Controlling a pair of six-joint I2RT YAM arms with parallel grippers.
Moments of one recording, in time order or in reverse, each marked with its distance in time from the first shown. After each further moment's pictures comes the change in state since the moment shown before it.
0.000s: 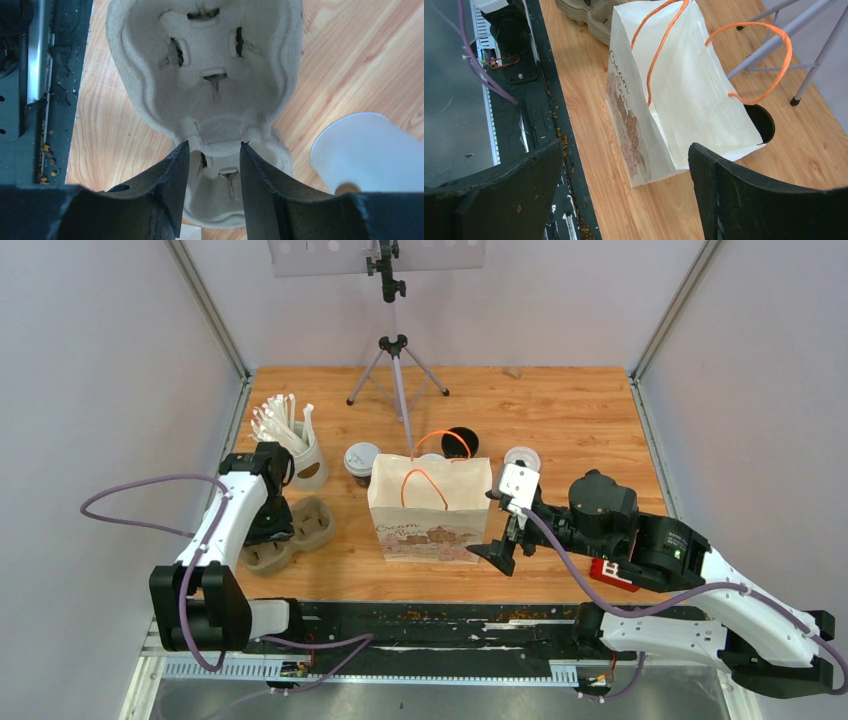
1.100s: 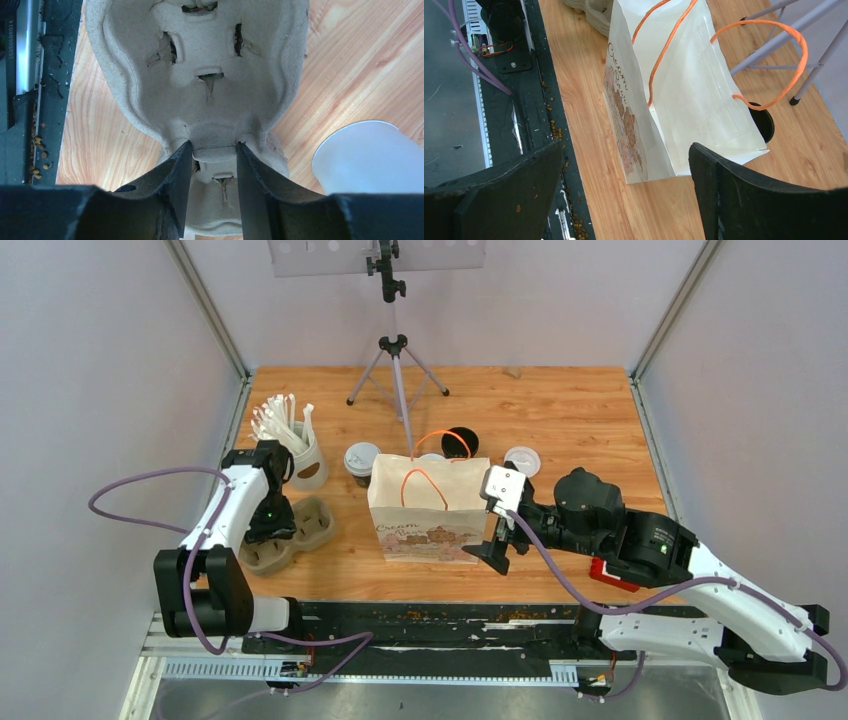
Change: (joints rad) left arm 0.039 0.080 0.004 0.027 0.037 -0.002; right arm 0.000 0.037 0.001 -0.006 -0.002 -0.043
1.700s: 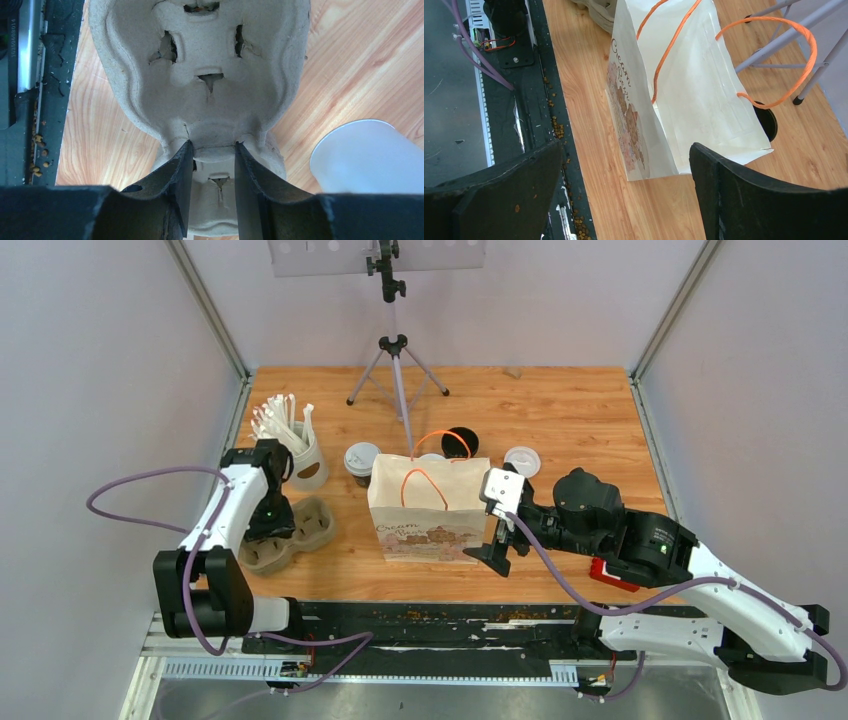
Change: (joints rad) left arm 0.000 -0.003 0.004 -0.005 -0.002 -0.006; right arm 0.000 0.003 0.000 -0.015 -0.011 -0.008
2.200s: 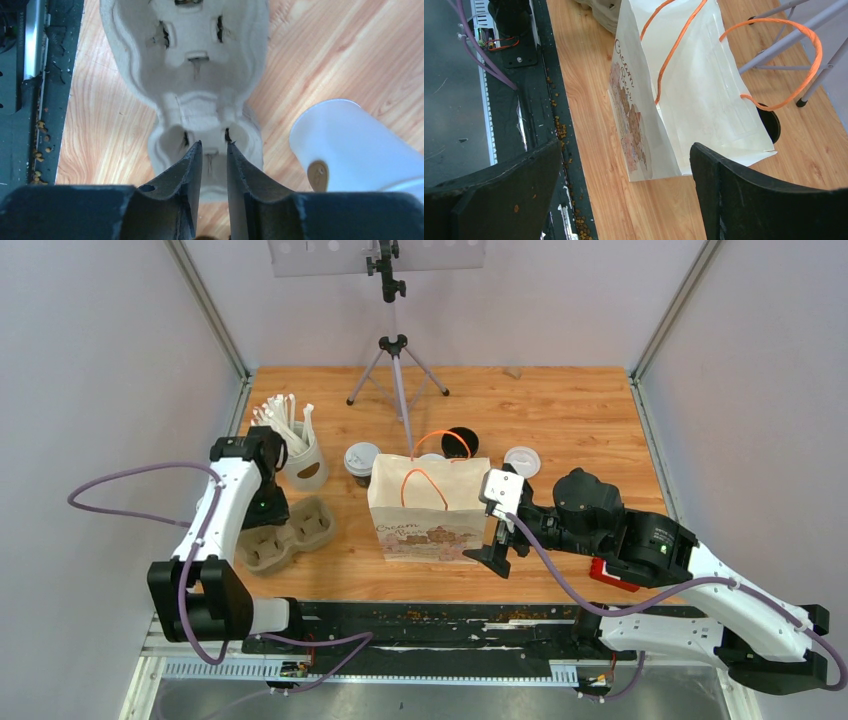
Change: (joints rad) left arm 0.000 -0.019 0.122 -0.107 -0.010 0.001; right arm 0.000 0.000 0.000 -0.001 -0.015 0.000
